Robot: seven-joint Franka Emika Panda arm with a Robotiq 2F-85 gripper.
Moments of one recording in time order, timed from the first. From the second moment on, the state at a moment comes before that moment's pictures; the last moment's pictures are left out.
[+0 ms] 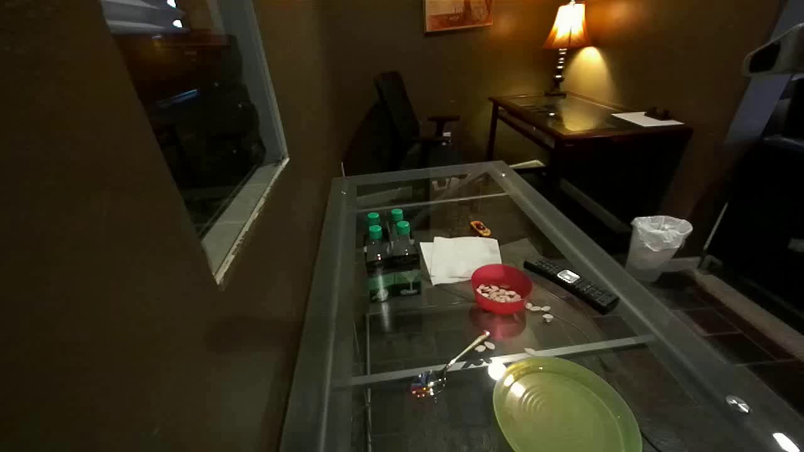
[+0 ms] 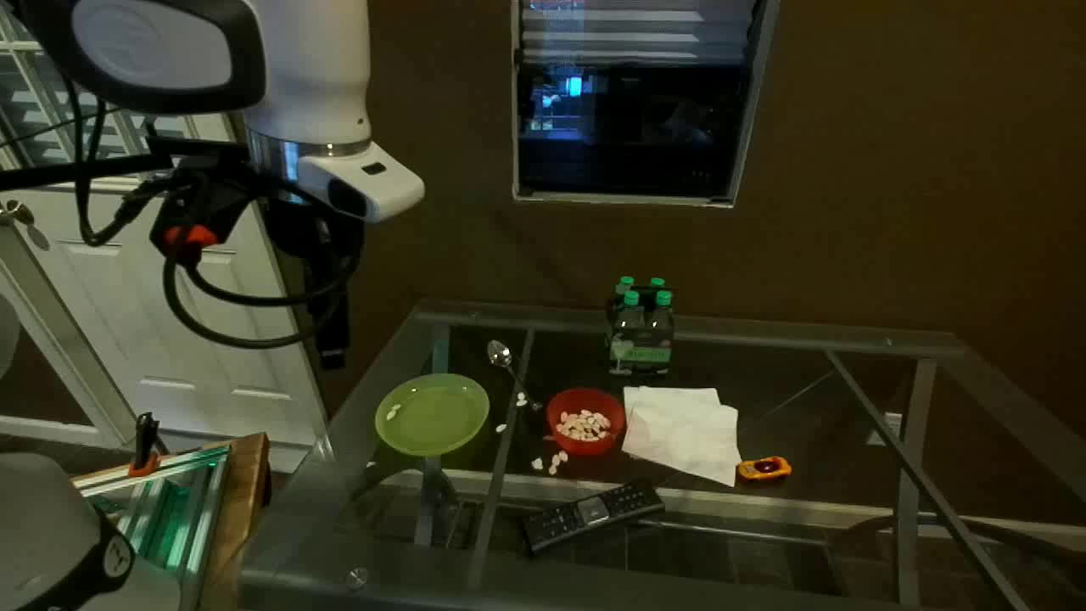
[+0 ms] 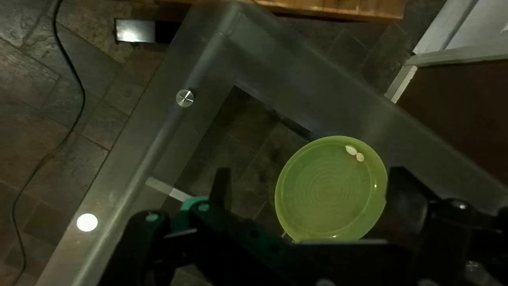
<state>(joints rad) 0.09 -0.73 0.00 -2.70 0.13 1.84 -0.01</state>
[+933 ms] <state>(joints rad) 0.09 -0.73 0.00 -2.70 0.13 1.84 -0.01</state>
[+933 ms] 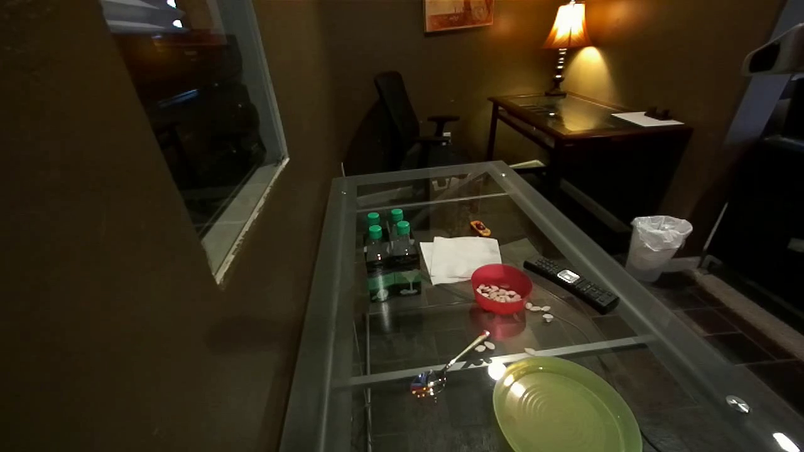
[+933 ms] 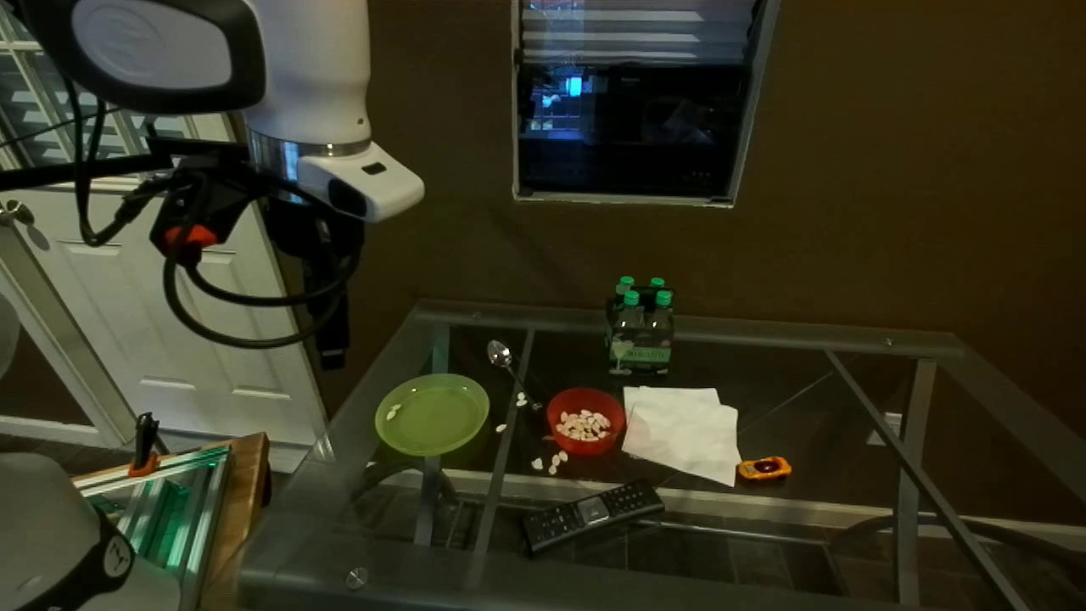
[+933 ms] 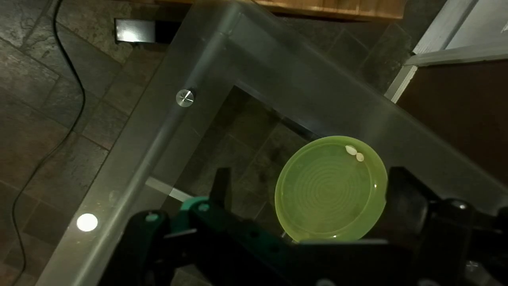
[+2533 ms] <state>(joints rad) 0.02 -0.52 -0.19 -2.70 0.14 2.10 -0.20</state>
